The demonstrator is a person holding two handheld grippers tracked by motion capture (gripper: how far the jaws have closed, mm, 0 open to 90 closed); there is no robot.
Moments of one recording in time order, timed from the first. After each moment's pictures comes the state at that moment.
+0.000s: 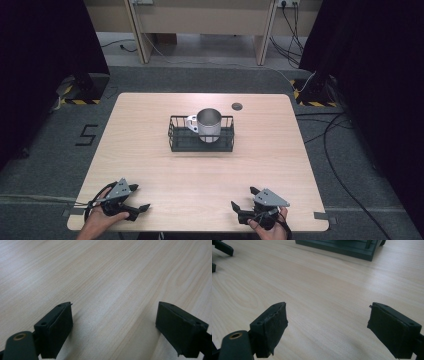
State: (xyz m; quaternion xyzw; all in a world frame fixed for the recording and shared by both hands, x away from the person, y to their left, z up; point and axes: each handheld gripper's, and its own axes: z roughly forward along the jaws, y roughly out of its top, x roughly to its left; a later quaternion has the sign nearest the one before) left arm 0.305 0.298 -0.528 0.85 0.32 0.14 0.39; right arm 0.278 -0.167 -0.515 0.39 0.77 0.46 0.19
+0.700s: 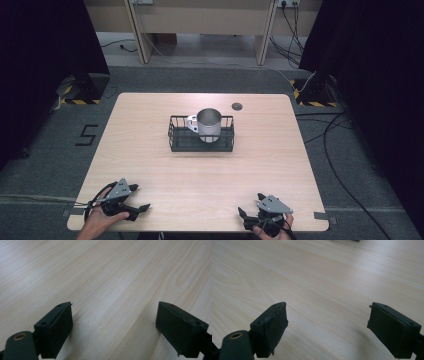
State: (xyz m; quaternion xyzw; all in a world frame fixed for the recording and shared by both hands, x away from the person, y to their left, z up) left arm 0.305 0.298 -0.528 0.85 0.32 0.14 0.39; right arm 0.264 -0.182 -0.525 0.41 0.78 0.41 0.22
